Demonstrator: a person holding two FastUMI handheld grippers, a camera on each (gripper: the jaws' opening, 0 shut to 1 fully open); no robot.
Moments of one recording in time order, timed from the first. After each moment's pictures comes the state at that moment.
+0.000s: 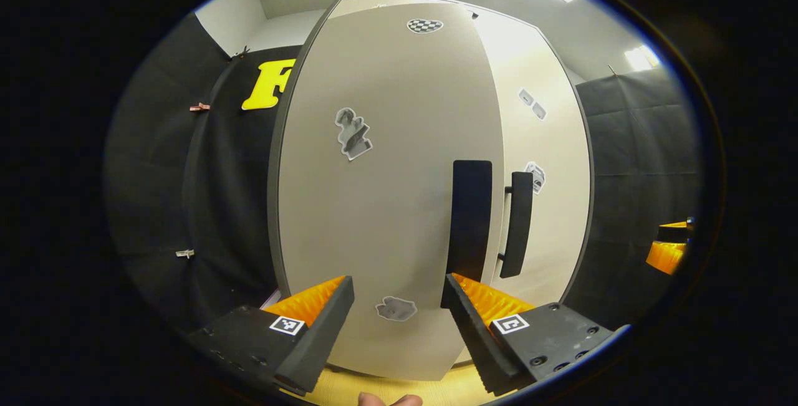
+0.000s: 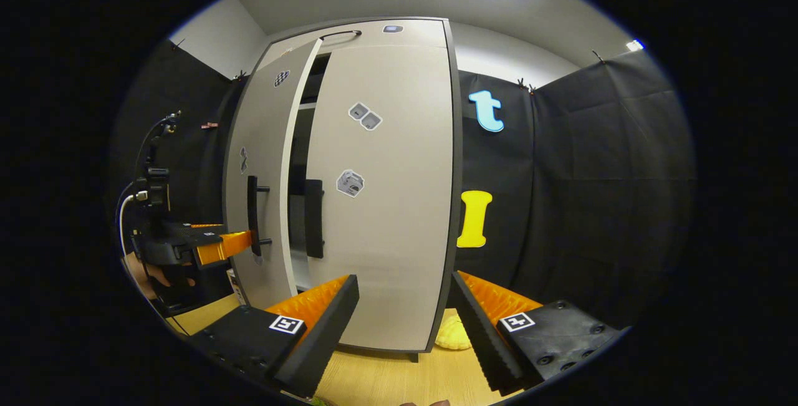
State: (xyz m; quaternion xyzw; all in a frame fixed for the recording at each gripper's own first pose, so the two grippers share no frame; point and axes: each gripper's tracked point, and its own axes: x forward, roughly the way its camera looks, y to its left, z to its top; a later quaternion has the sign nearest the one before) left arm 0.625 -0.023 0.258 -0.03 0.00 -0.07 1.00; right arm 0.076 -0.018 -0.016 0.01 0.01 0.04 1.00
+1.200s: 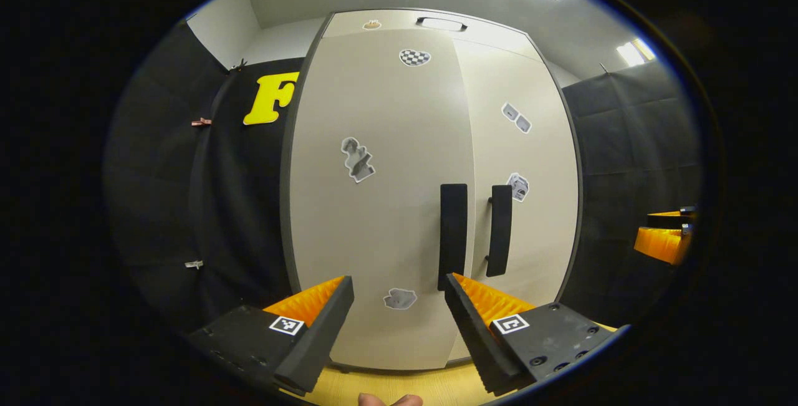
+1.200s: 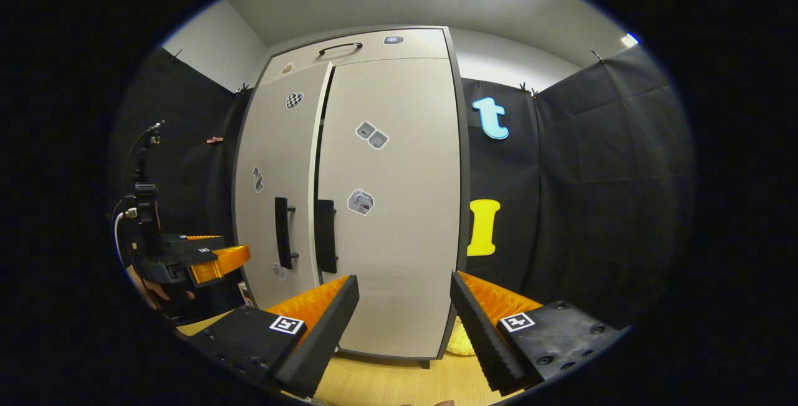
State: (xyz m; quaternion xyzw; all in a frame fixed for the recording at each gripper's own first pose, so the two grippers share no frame) left arm 0.567 -0.004 0.274 -0.01 -0.01 -0.06 1.00; right arm 0.058 -0.009 0.013 0.02 -0.01 0.06 1.00
